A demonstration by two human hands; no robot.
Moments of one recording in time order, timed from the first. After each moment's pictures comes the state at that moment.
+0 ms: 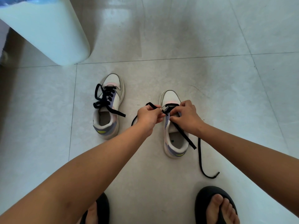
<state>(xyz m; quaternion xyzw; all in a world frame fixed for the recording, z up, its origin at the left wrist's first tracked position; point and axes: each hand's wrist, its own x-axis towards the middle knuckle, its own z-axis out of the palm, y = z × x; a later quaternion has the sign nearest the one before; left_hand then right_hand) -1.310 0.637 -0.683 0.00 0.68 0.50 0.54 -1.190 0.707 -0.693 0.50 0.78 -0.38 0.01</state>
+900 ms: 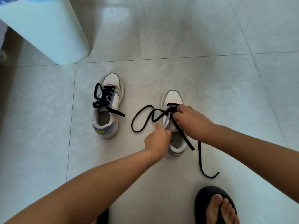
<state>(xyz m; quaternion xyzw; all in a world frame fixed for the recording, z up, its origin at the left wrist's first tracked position) -1.259 0.599 -0.698 0.39 0.84 0.07 0.37 -1.175 0.703 -0.660 0.23 0.96 -0.10 0.14</state>
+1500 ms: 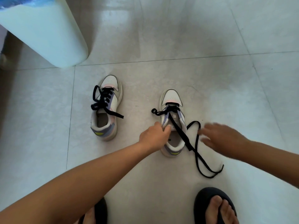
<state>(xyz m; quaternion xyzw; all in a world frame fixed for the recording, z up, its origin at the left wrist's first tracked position) -1.280 0.608 -0.686 0.37 0.80 0.07 0.46 -1.084 0.705 -0.655 0.25 0.94 -0.12 0.21</state>
